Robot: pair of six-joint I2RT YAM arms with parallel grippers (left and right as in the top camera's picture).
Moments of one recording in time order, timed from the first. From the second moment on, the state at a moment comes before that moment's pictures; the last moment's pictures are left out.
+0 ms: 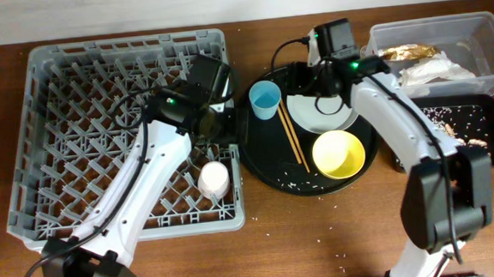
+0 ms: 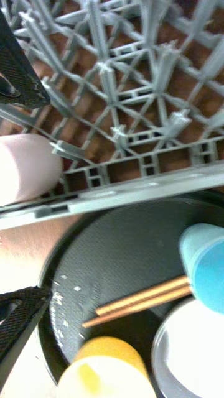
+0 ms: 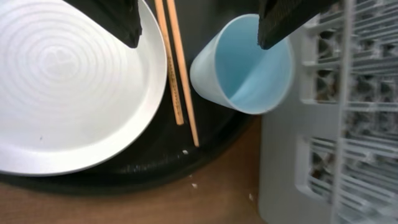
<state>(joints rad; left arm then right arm) -0.46 1.71 1.56 -1.02 0.00 -0.29 0.23 1.91 1.53 -0.58 -0.22 0.37</state>
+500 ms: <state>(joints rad) -0.16 1.71 1.47 -0.75 0.95 -0.13 0.13 1.92 1.53 -0.45 -1.03 0.34</state>
